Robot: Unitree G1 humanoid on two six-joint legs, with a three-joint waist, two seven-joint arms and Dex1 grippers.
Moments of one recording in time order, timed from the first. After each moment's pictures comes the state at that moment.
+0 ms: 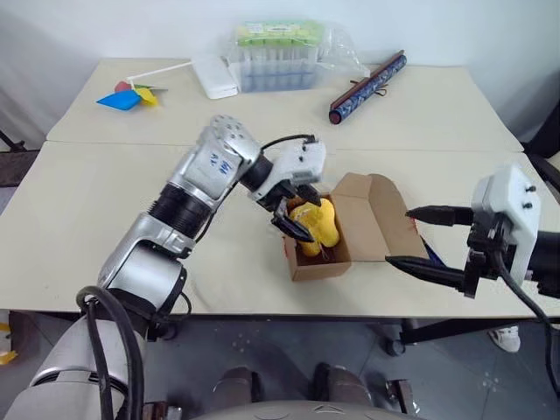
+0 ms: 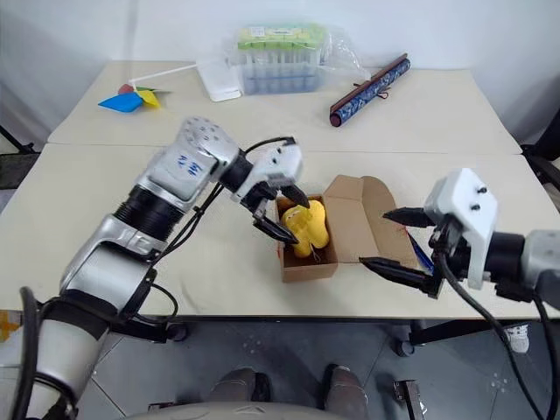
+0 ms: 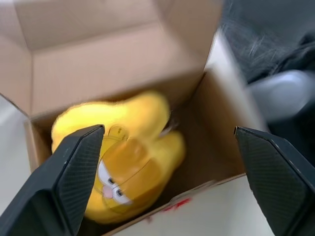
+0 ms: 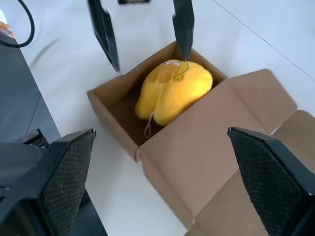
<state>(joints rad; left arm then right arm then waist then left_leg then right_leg) -1.25 0.36 -0.50 0.55 0.02 0.40 -1.41 -0.15 -1.07 -0.53 -0.72 0.95 1.03 0.79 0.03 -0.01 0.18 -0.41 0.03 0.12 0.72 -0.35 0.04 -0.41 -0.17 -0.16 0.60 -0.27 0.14</state>
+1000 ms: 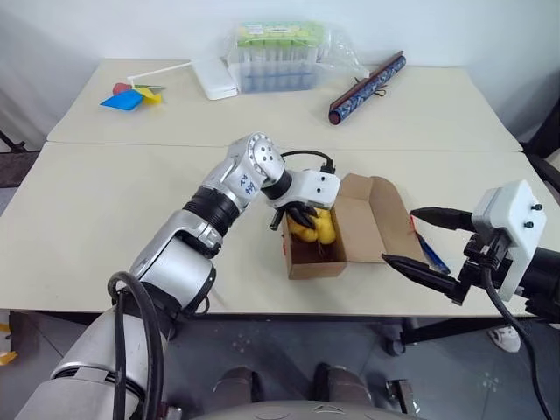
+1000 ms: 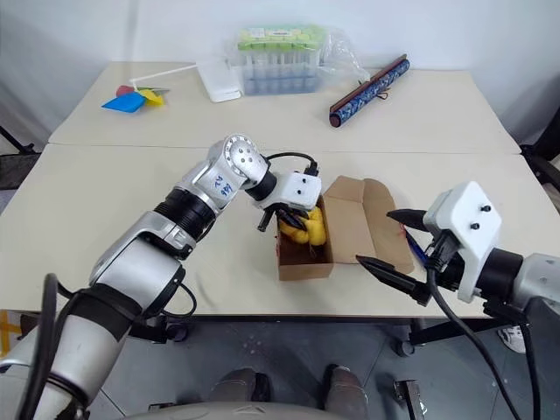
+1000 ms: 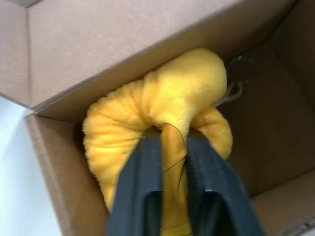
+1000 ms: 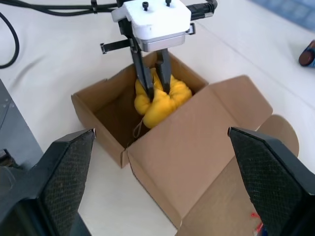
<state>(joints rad) -1.33 0.21 -0.49 0.89 0.24 0.05 -1.31 -0.03 -1.02 -0.60 -0.82 0.98 0.94 0.62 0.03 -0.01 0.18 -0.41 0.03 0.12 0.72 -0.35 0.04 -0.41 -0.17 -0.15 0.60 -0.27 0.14</state>
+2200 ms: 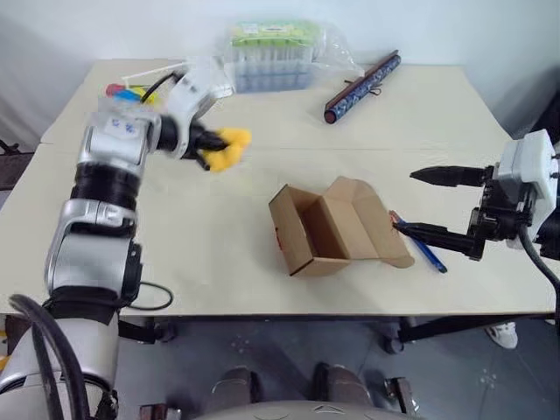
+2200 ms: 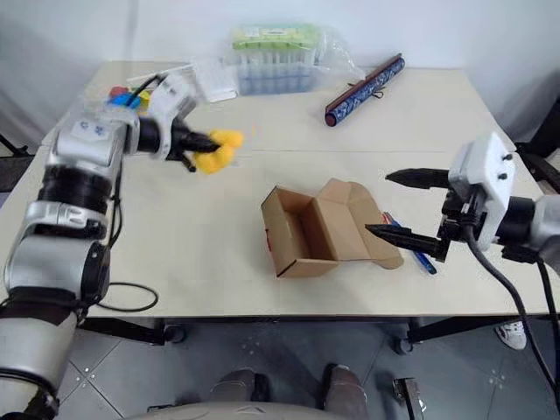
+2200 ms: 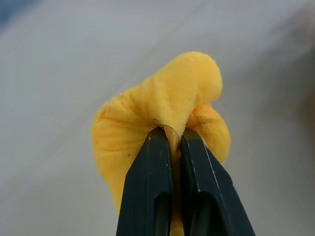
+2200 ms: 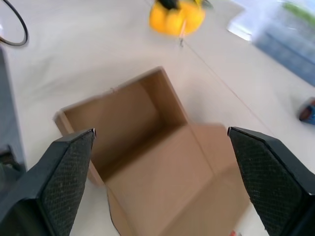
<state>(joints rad) -1.12 0.62 -0.13 0.67 0.14 0.73 -0.86 -0.43 -1.03 -0.28 -0.34 0.79 0.60 1.05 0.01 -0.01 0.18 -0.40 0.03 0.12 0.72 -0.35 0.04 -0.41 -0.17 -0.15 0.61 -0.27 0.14</state>
